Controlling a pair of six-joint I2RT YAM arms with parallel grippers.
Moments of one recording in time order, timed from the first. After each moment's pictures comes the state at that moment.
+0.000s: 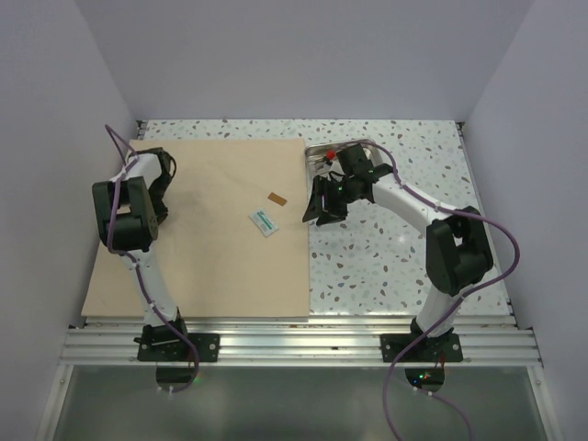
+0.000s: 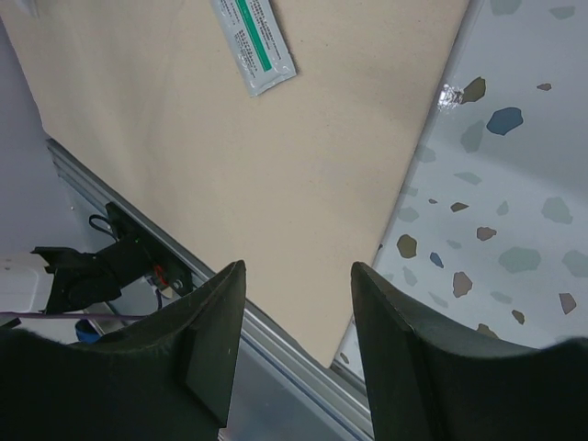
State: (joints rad) left arm 0.18 2.14 1.58 -1.11 -0.64 -0.51; right arm 0.46 1.78 1.35 -0.60 -0.52 0.54
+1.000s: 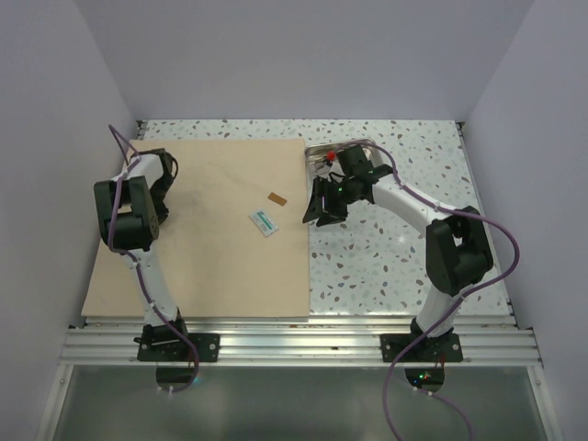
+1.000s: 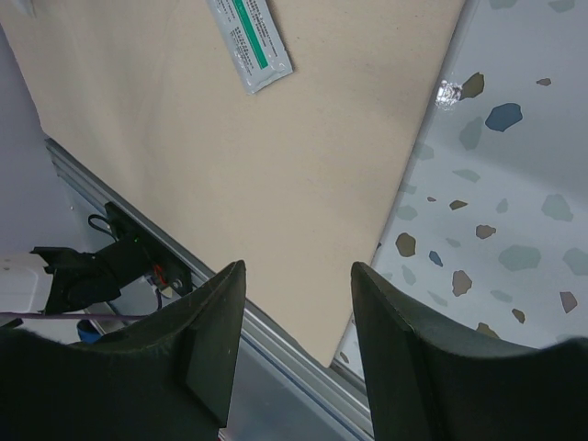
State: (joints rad) left arm 0.17 2.15 1.58 -1.10 -0.66 -0.50; right arm 0.46 1.78 1.34 -0.60 -0.52 0.54
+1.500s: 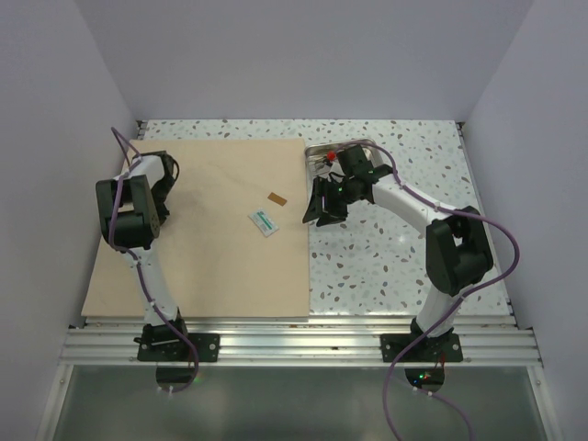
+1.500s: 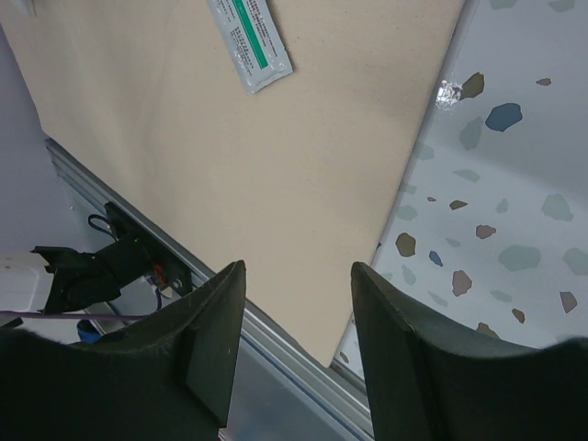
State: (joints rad) left arm 0.17 2.17 1.57 -1.10 -0.66 -0.49; right arm 0.46 1.78 1.34 -0.60 -0.52 0.54
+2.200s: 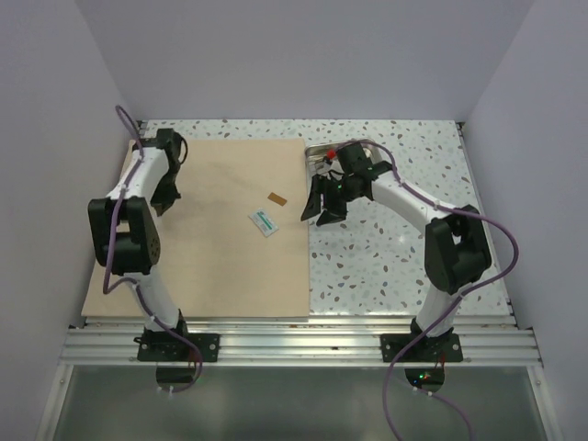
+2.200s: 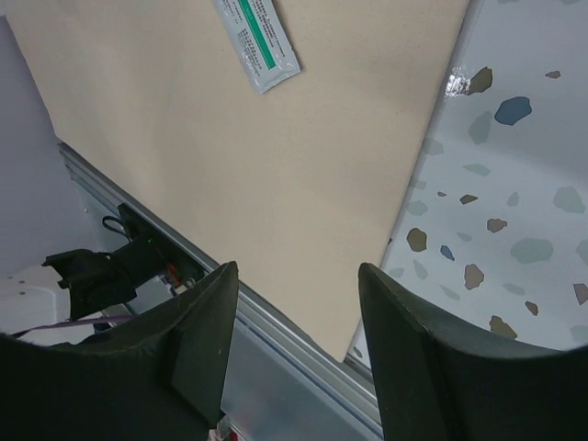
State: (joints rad) left arm 0.11 1.96 1.56 -1.12 -0.53 -0.40; right arm 0.46 1.79 1.37 -0.64 -0.52 0.56
